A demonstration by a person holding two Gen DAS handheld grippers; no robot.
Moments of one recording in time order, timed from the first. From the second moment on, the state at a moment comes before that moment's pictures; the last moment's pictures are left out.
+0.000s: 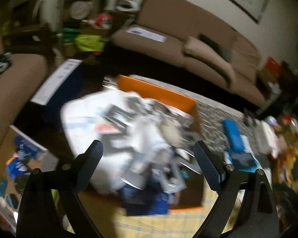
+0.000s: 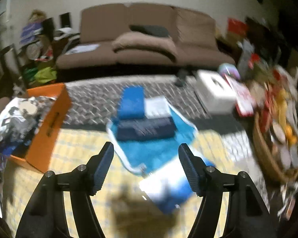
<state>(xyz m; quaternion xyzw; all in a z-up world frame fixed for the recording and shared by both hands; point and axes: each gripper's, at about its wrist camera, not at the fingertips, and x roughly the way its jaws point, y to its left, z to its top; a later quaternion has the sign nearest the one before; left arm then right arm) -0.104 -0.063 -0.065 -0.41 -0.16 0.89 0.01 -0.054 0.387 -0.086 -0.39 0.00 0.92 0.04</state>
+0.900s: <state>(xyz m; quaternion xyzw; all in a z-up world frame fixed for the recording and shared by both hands) -0.080 0.039 -0.097 -0.45 -0.04 0.89 0.07 -0.071 0.443 -0.198 -0.52 0.11 0.84 0.09</state>
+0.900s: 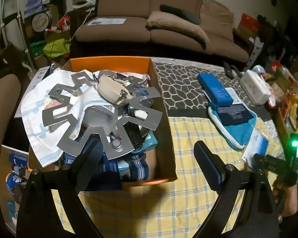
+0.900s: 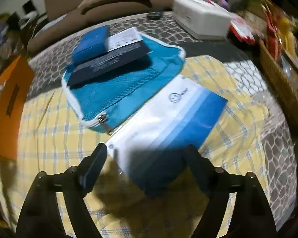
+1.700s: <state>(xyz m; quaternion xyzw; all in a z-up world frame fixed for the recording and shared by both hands) -0.081 0.041 -0.101 -0.46 -0.04 0.88 0.08 -0.063 0.462 -0.217 -0.55 0.19 0.81 0.09</state>
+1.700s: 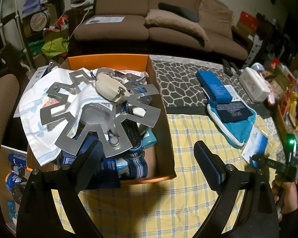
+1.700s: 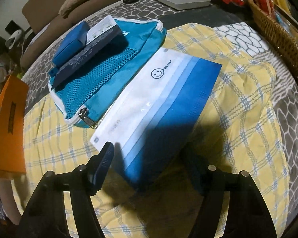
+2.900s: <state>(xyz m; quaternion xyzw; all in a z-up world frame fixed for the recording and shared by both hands) -0.082 0.046 -0.103 -0.46 -0.02 0.88 0.08 -0.040 0.348 -0.207 -0.55 0.23 0.79 -0.11</state>
